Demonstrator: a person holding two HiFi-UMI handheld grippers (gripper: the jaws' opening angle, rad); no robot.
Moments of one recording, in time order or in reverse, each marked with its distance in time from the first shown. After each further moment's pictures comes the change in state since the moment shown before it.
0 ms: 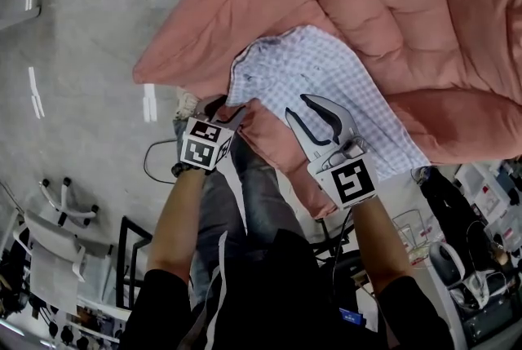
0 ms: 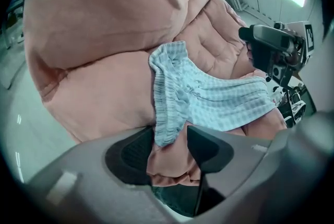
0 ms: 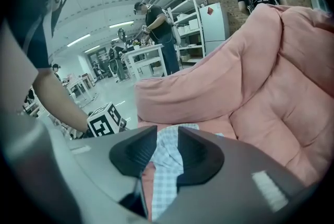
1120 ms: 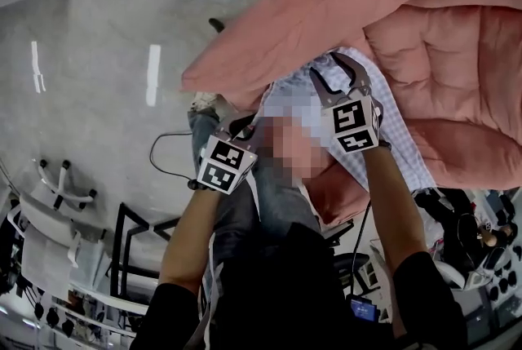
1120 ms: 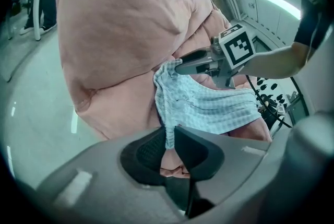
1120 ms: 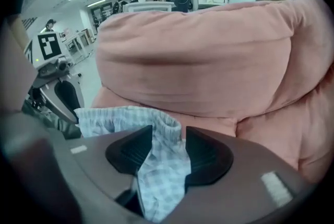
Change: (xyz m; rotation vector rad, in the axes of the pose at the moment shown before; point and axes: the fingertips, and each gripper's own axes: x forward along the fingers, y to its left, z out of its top) left arm -0.043 0.012 0.027 -0.044 -0.044 -0.054; right arm 0.140 -0.084 -0.043 -0.252 0.382 -0.068
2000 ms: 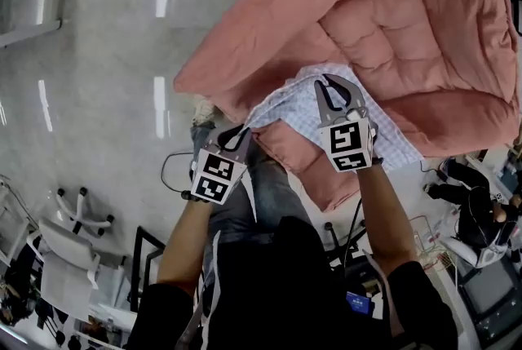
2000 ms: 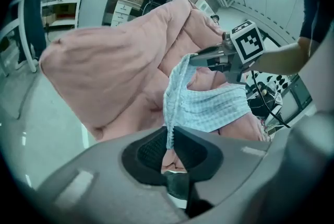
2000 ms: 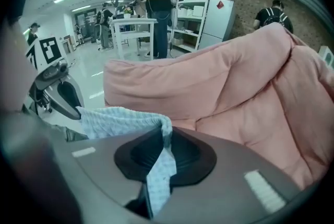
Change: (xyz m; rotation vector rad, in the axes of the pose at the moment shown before) left arm -0.057 -0.025 0.006 0.180 0.034 0.068; right arm -0.102 0.008 0.001 0.120 -0.081 -0.185
